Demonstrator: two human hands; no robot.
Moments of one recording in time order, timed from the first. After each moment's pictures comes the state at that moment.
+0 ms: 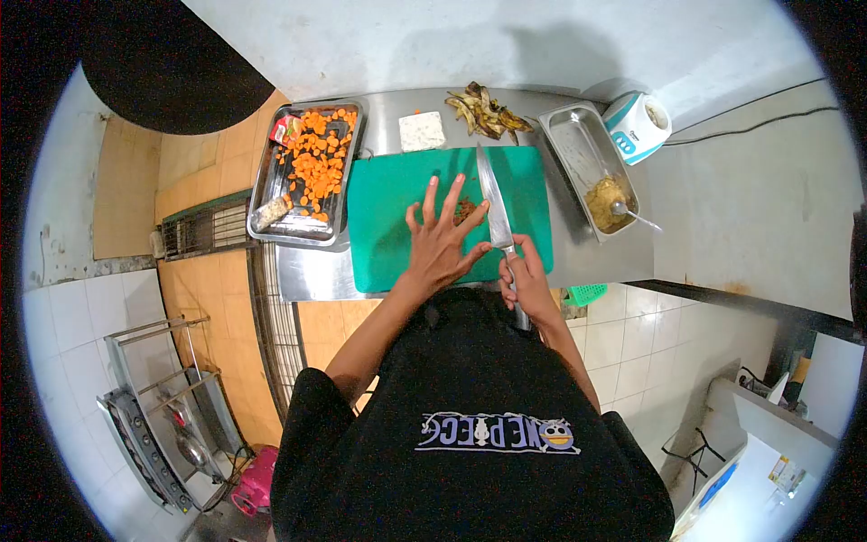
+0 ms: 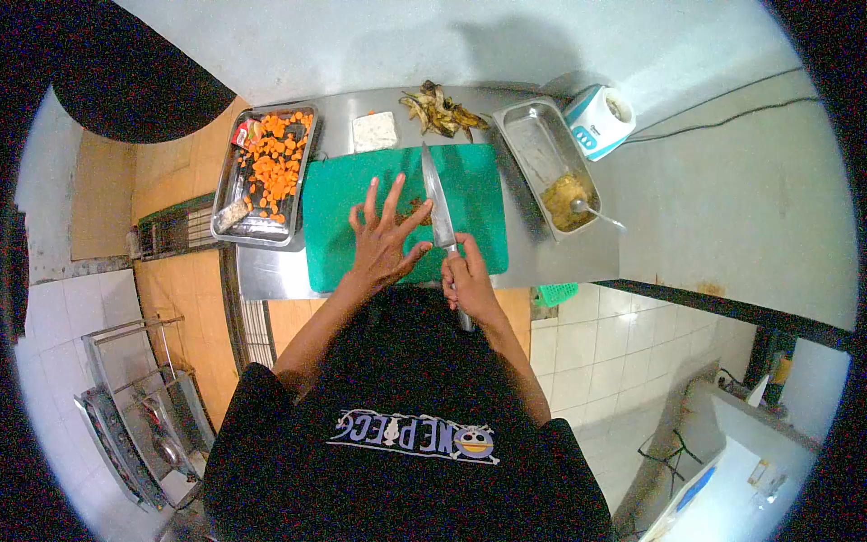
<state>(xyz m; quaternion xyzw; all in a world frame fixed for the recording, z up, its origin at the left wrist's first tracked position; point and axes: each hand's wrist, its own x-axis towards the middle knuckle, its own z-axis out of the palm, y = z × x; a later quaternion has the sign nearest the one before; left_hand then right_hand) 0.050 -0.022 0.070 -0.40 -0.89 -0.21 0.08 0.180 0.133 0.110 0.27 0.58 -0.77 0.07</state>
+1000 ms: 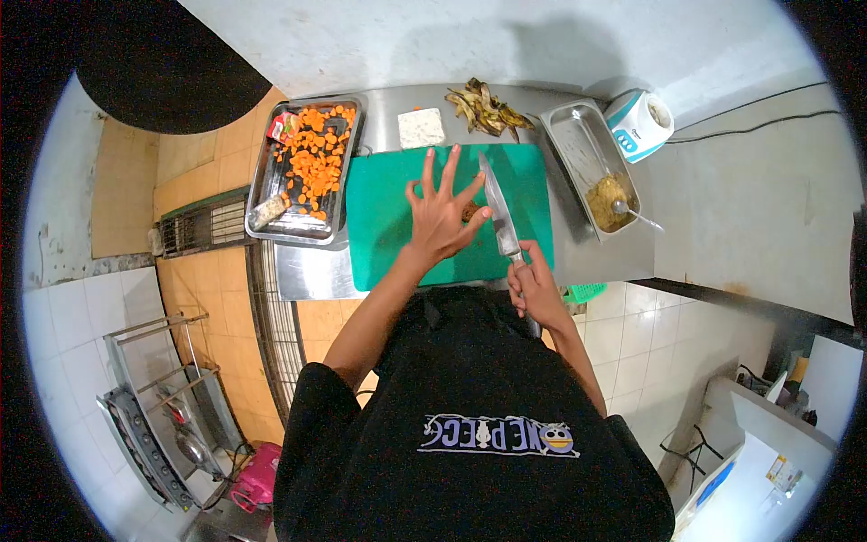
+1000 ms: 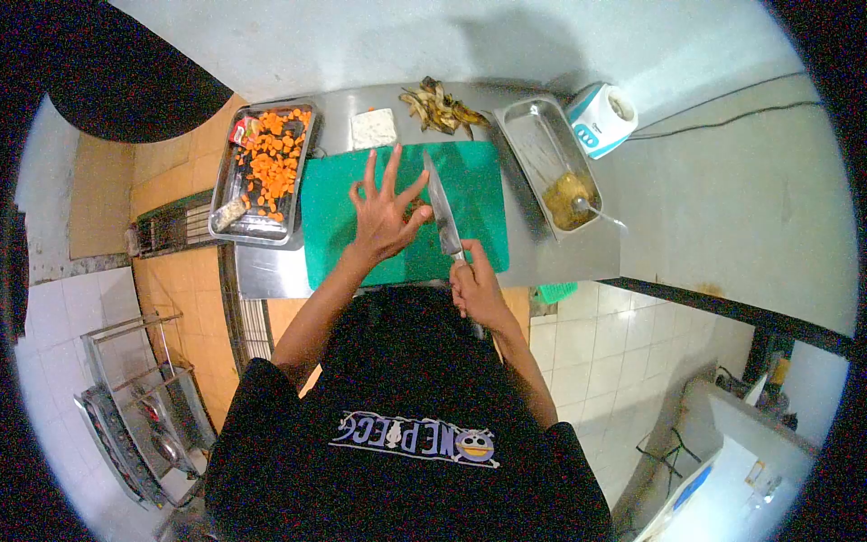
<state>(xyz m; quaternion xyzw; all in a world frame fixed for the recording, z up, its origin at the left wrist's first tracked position) 0.013 0.002 0.065 -0.37 -0.88 -0.28 0.07 0.193 0.146 0.116 0.25 0.63 -0.73 0.10</state>
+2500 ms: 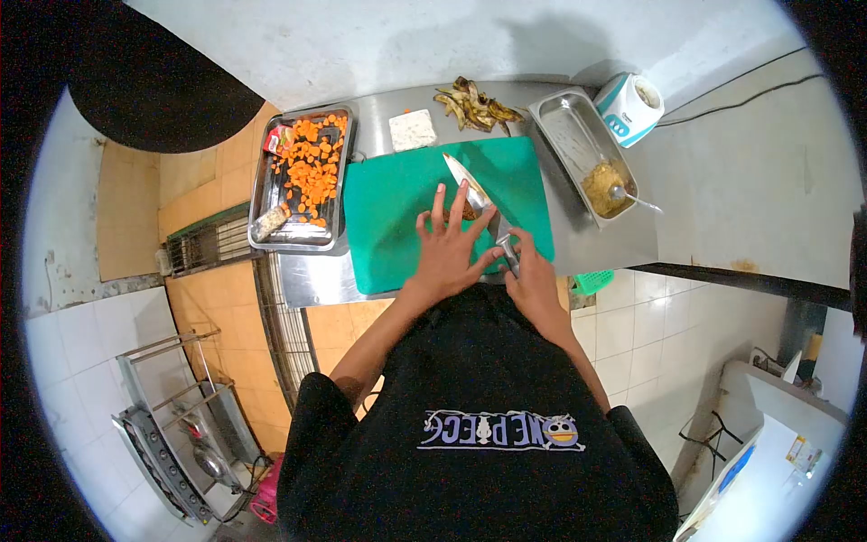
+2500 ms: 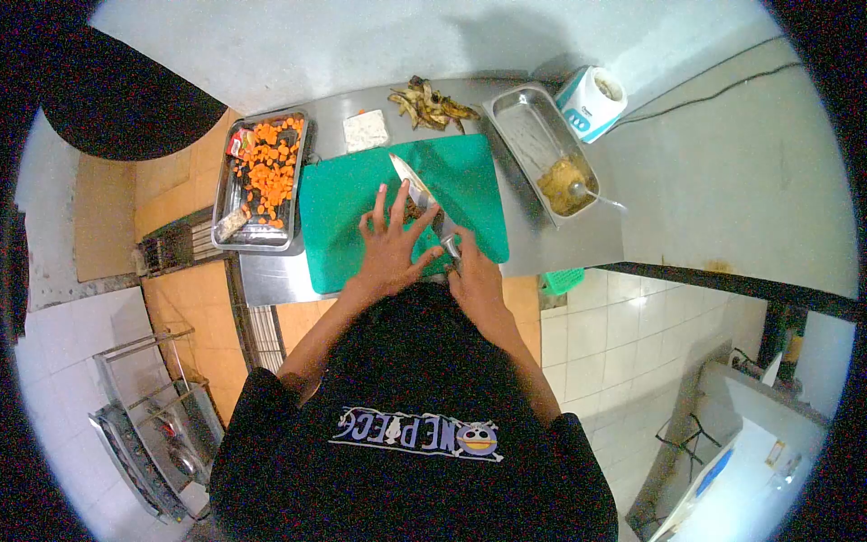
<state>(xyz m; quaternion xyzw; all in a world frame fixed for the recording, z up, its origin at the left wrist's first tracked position) 0.070 -0.016 0.079 -0.43 -0.87 -0.25 0.01 0.199 0.135 0.101 0.18 0.91 -0.37 -0.06</state>
